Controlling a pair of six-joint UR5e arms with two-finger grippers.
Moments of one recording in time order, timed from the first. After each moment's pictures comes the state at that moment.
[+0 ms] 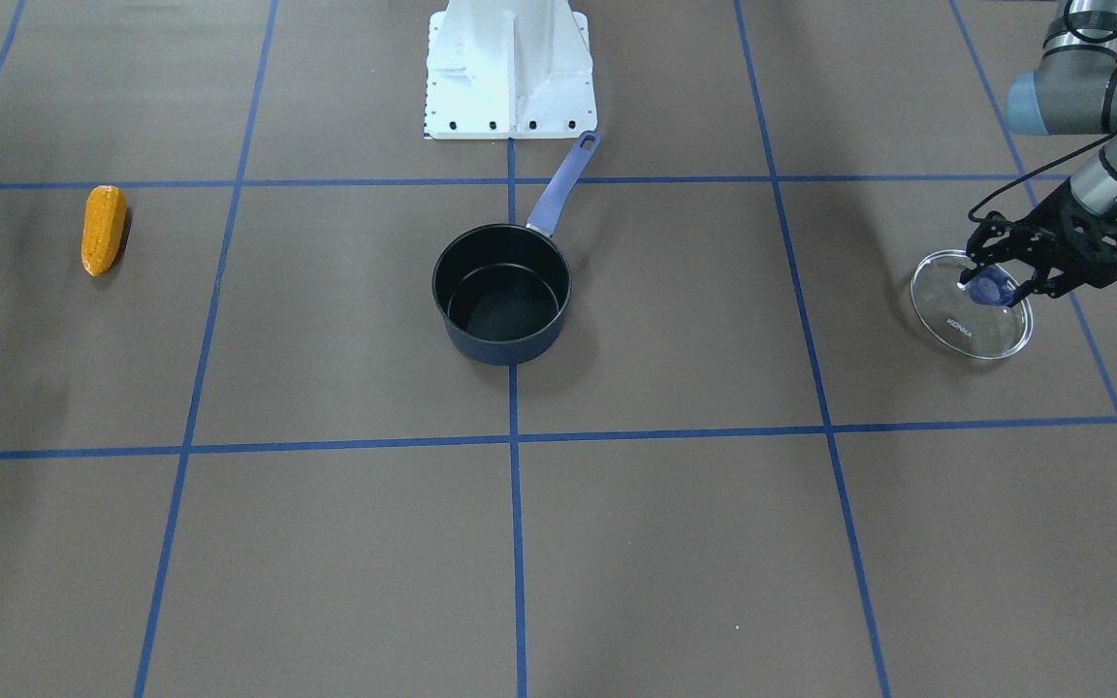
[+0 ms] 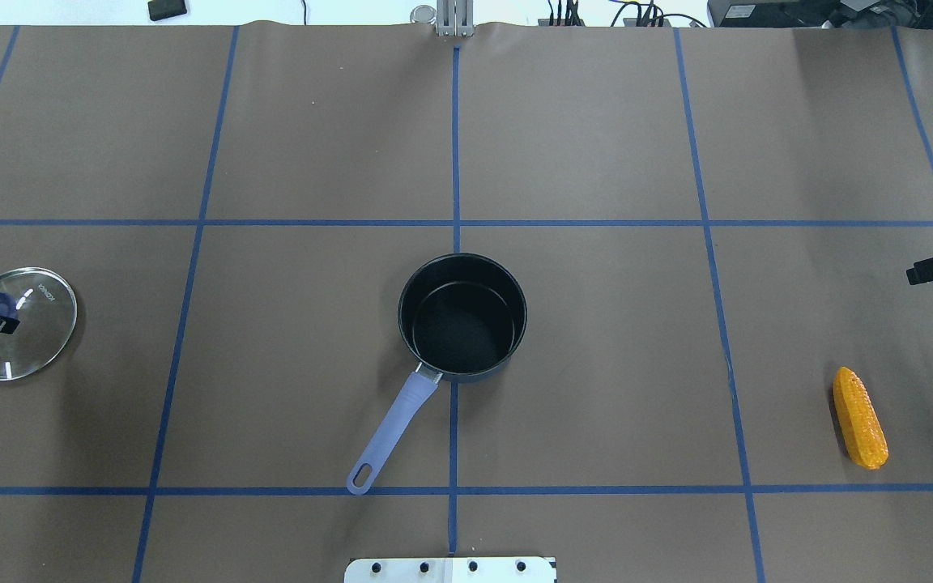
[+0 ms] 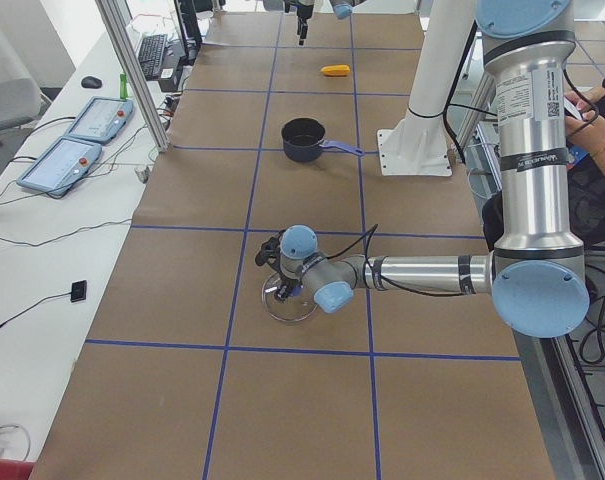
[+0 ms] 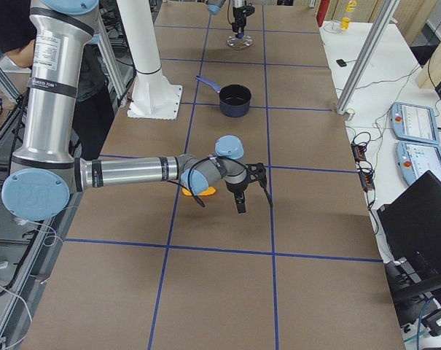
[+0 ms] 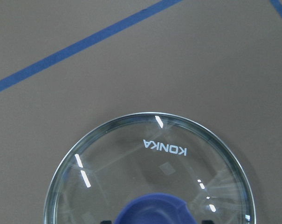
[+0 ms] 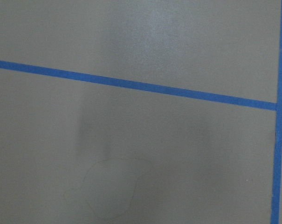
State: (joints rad) left arm -1.02 -1.43 -1.56 -2.47 -2.24 -0.34; right arm 1.12 -1.75 1.78 -1.04 2.12 0.54
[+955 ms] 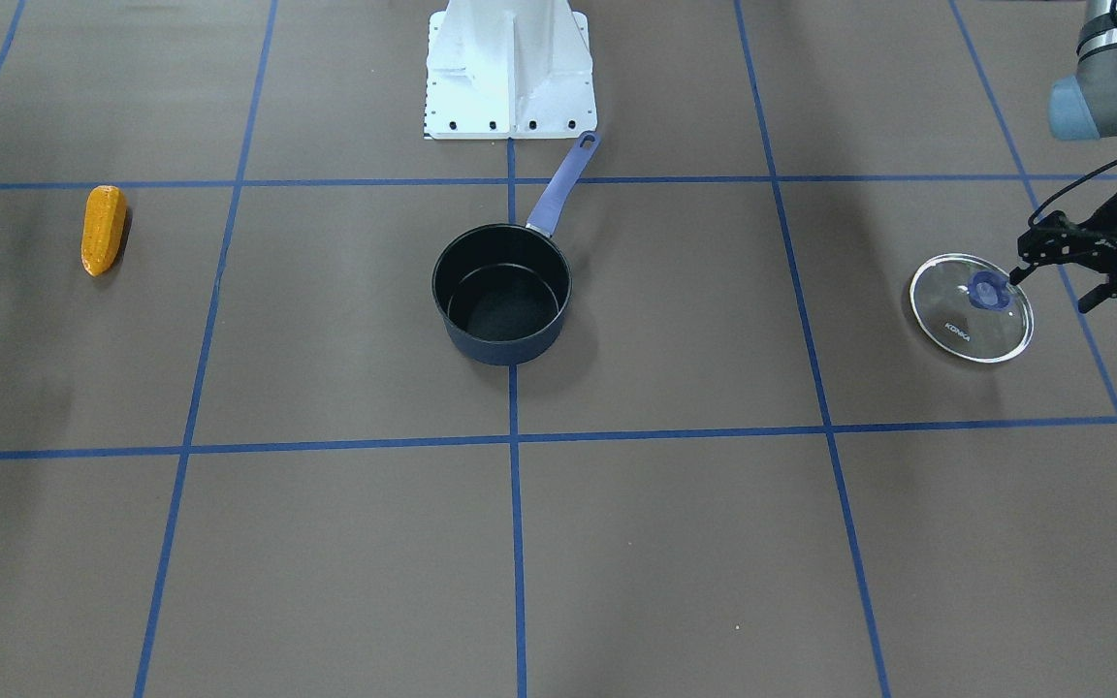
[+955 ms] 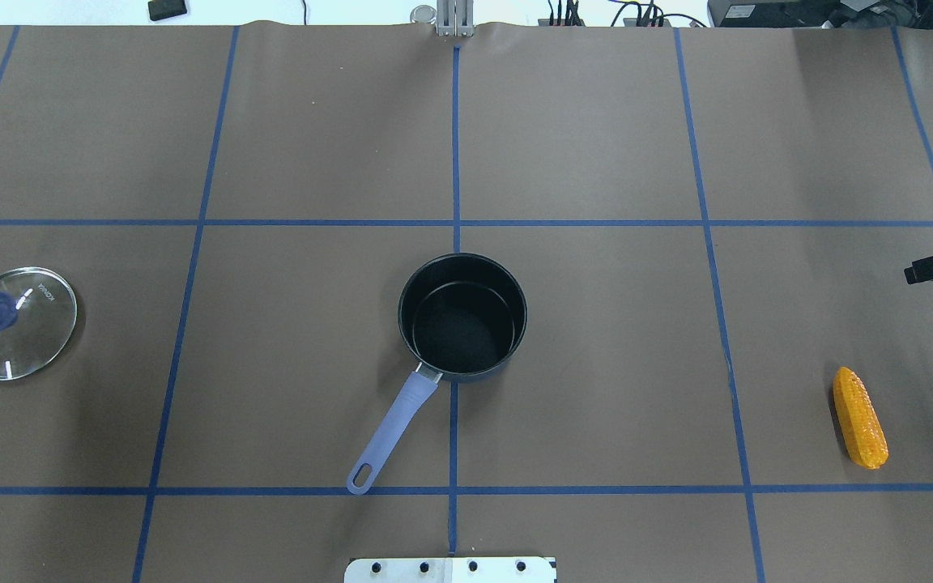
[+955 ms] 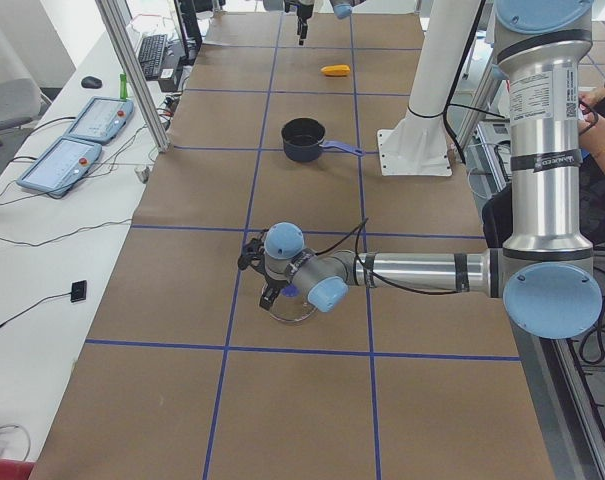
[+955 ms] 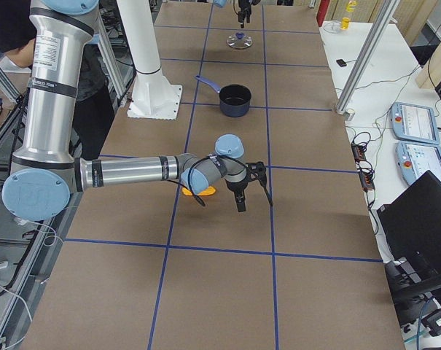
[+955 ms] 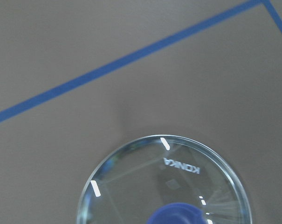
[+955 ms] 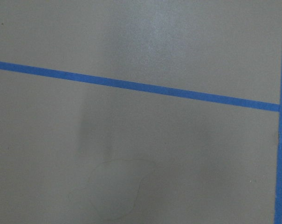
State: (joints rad) left arm -1.21 -1.46 -1.59 -2.26 -2.33 -0.24; right arm 1.12 -1.75 1.79 -1.03 2.13 0.55
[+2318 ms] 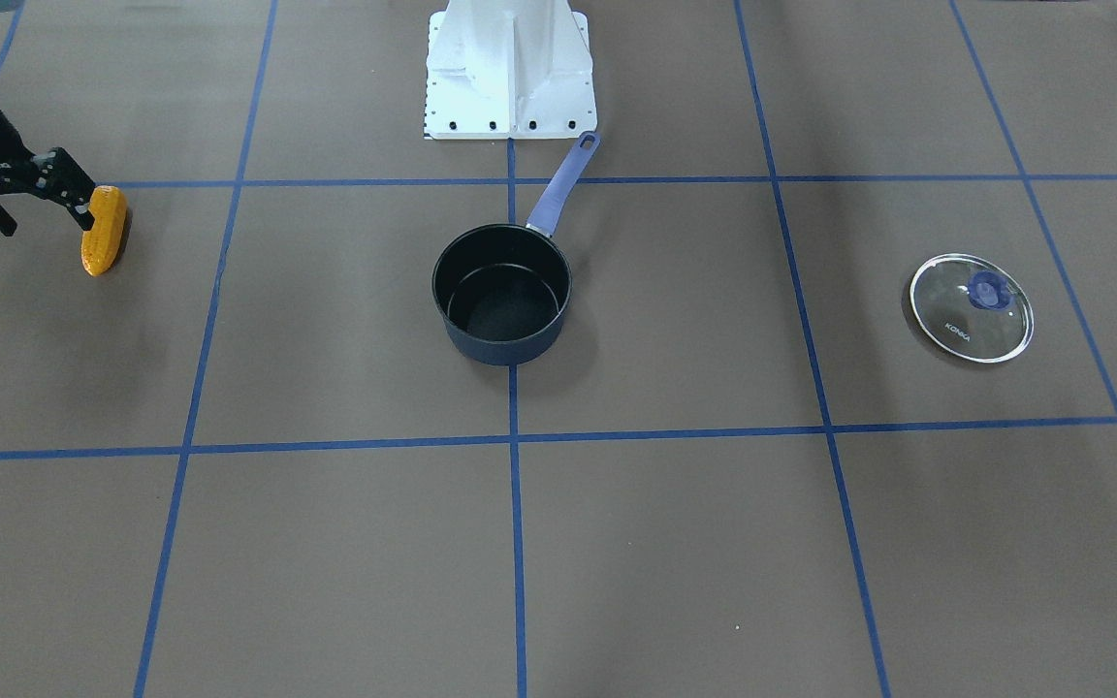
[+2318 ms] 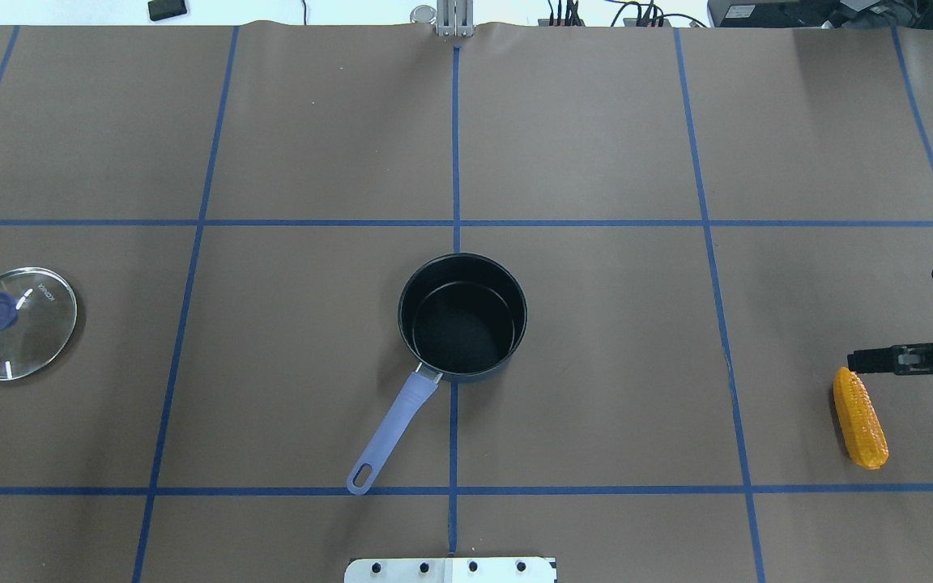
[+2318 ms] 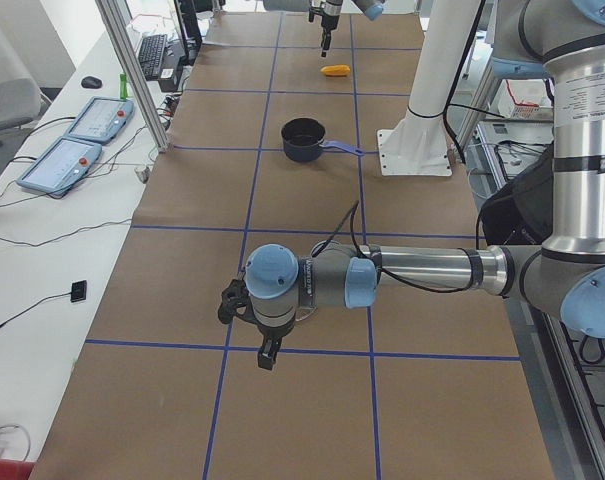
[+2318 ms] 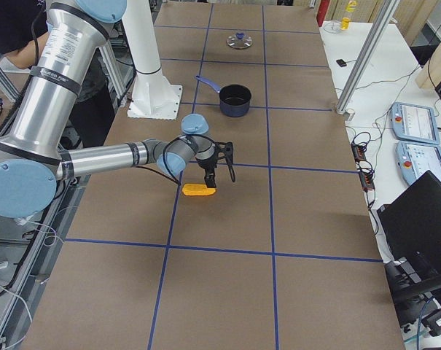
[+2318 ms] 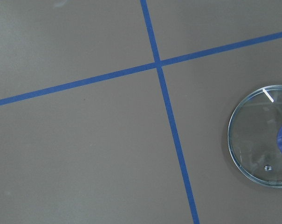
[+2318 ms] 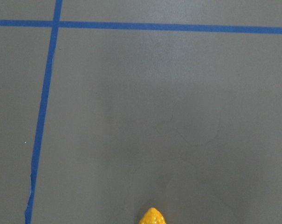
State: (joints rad) left arm -1.64 -1.46 -1.71 -1.54 -2.38 0.29; right arm 0.69 -1.99 2.04 -0.86 1.86 1.07
